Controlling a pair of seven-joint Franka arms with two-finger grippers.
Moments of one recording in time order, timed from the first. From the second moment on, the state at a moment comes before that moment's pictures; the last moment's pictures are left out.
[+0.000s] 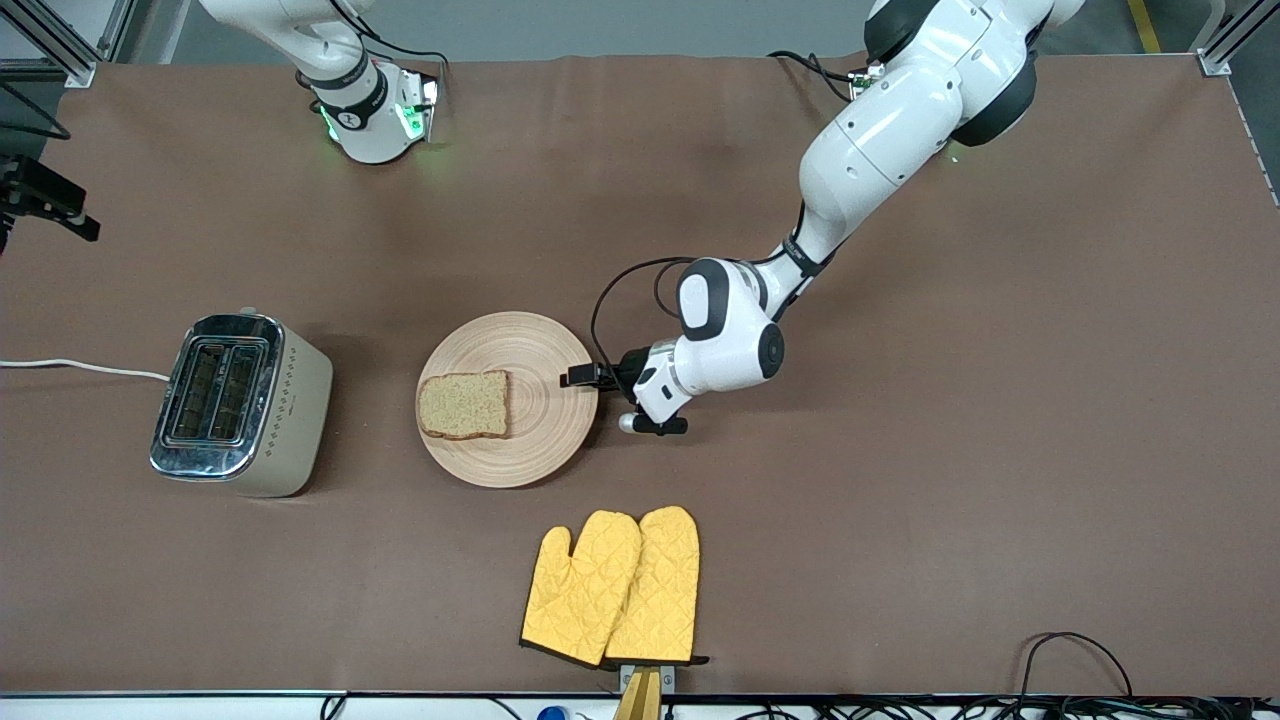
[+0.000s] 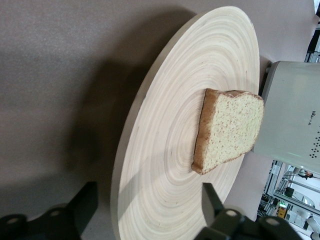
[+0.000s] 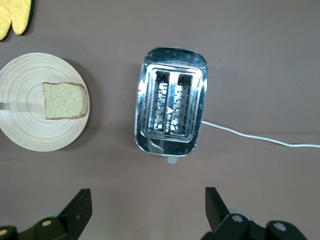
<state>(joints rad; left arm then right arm) -0.44 1.01 -0.45 -1.39 -0.95 2.67 0.09 0.09 -0.10 -0.18 -1.62 0.00 1.54 -0.18</state>
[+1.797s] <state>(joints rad) 0.34 0.79 -0.53 -1.74 -0.88 2.15 0.67 0.00 -0.10 -0.08 -1.63 -0.01 1.49 -0.11</state>
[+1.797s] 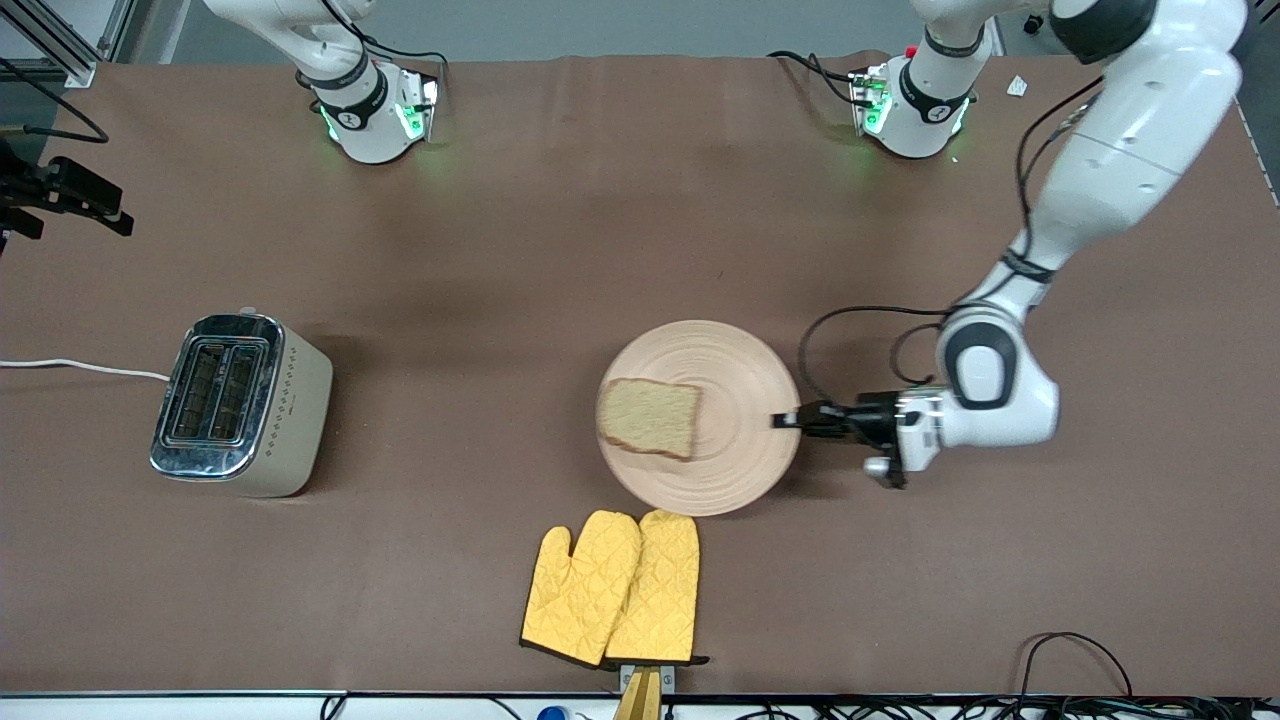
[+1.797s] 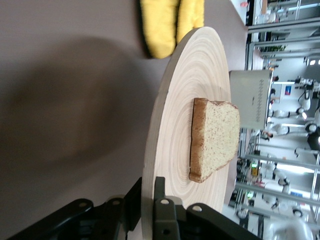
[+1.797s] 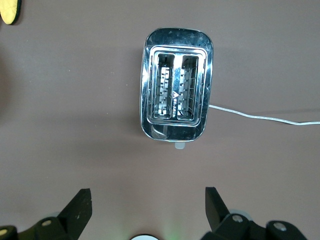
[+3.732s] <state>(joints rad) 0.79 0.81 -0.58 -1.41 -0.18 1.73 0.56 0.00 -0.10 -0.06 -1.63 -0.01 1.47 -0.11</state>
